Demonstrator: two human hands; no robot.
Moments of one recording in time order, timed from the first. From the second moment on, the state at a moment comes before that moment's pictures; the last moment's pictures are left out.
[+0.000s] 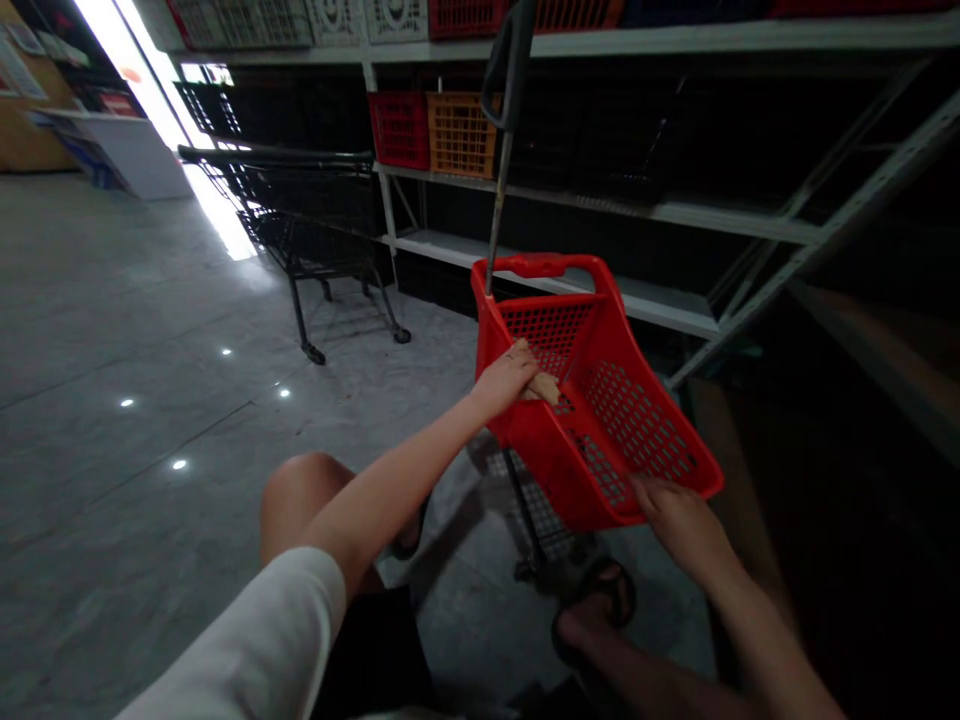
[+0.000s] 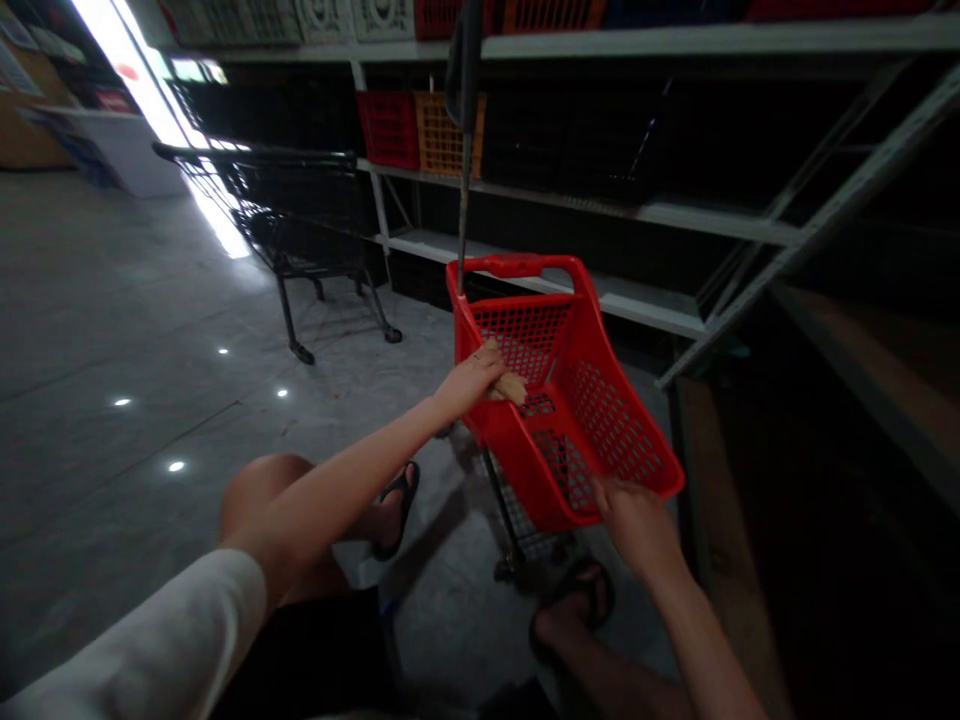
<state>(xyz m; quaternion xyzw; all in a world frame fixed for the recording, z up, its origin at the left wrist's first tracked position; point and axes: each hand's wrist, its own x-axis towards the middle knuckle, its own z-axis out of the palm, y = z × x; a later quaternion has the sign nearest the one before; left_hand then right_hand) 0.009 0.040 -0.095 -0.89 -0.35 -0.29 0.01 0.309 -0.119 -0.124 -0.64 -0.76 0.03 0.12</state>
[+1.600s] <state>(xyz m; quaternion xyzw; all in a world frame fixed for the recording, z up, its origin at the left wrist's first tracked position) -0.174 0.120 -0.063 -0.77 -0.48 -0.37 0.18 0.081 0.095 -0.067 -0.66 -0.72 0.10 0.16</state>
